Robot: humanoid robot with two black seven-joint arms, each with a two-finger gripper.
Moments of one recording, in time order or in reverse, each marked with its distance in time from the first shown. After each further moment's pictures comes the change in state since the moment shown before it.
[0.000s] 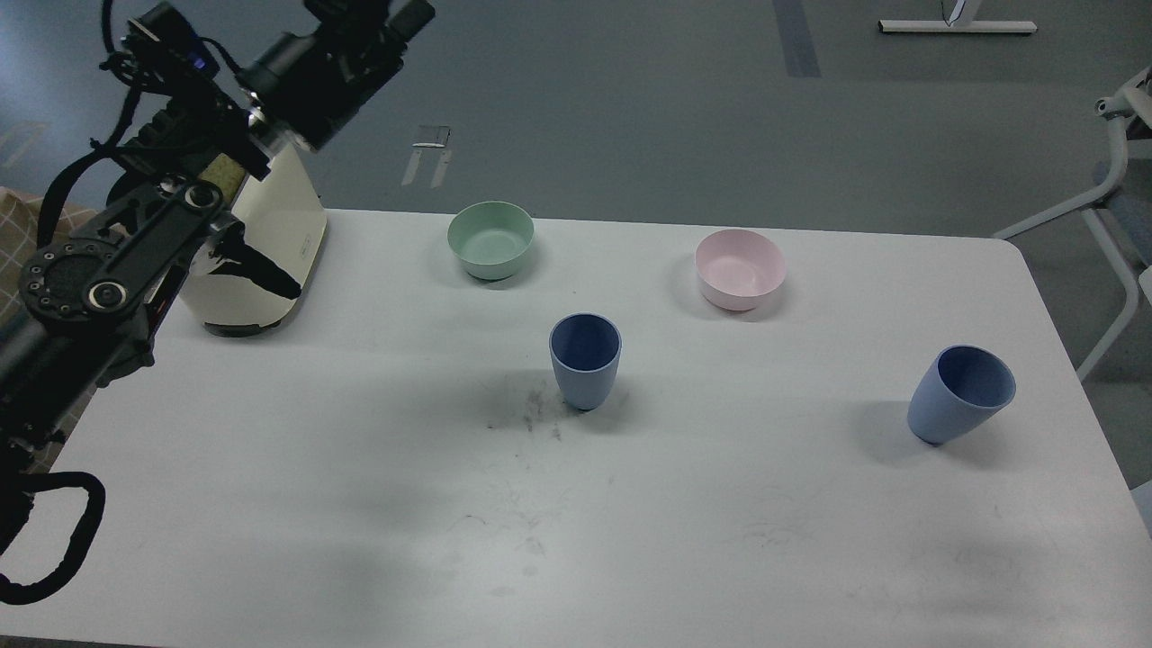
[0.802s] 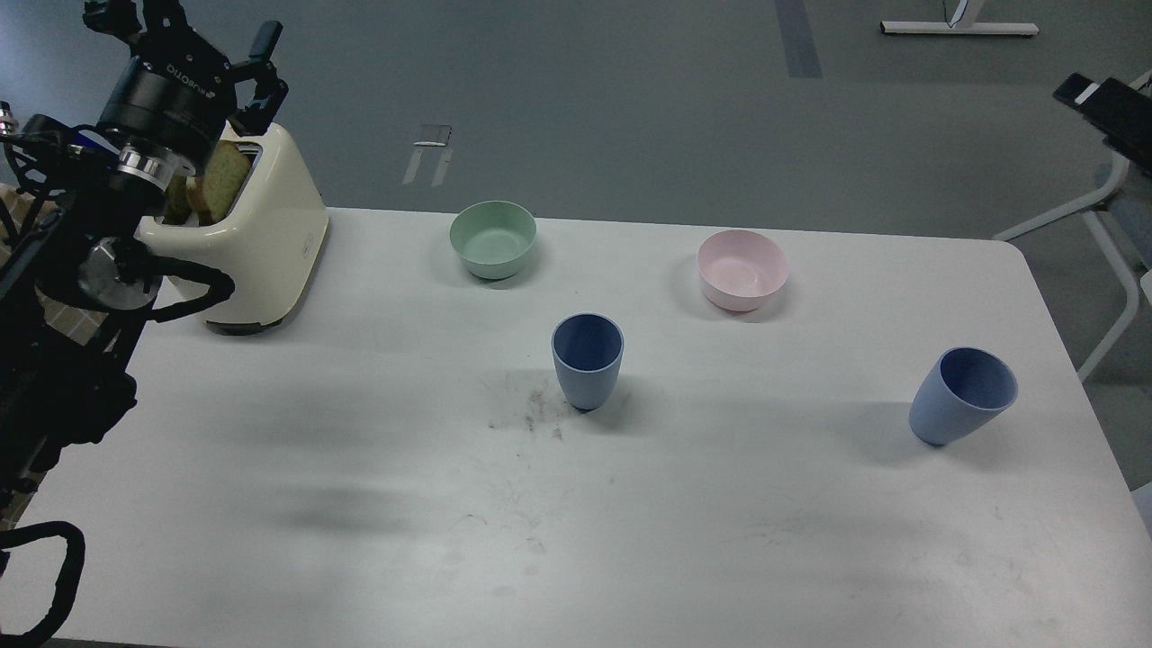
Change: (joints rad) left arm 0.136 0.012 -0.164 0.022 -0.486 -0.091 0.174; right arm 0.013 -0.107 -0.462 0.348 -0.985 0.000 0.001
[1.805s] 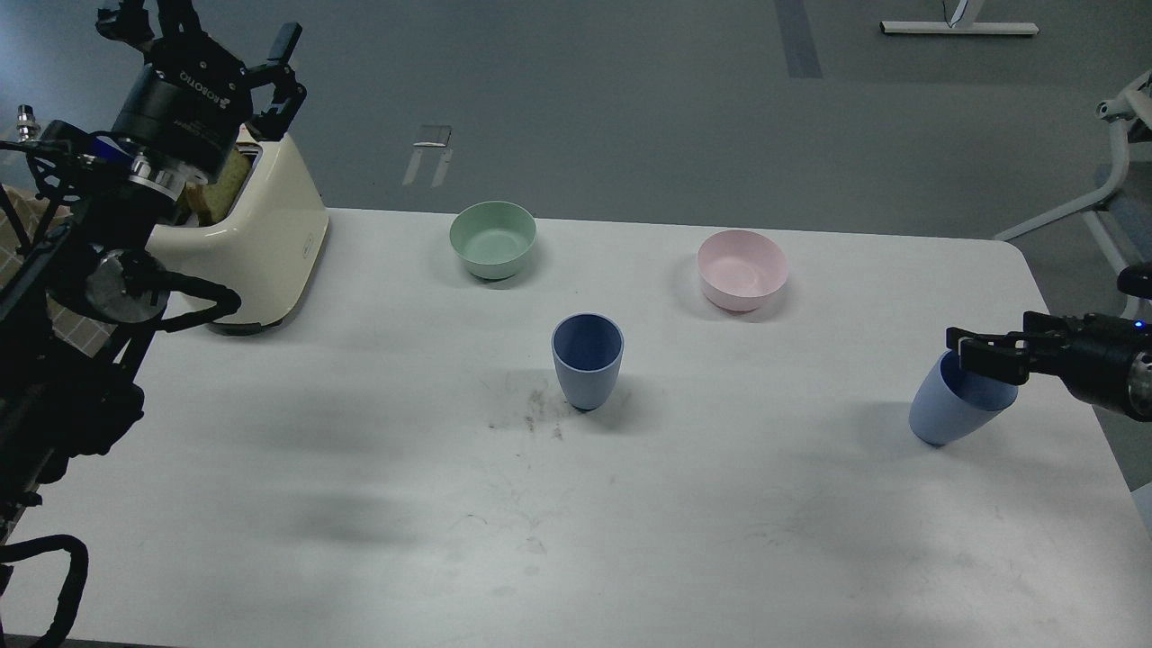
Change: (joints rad) left arm 0.039 -0.008 -0.004 -0.056 0.001 -0.030 -0.008; right arm -0.075 -0.161 -0.372 0.035 -0.346 0.000 0.158
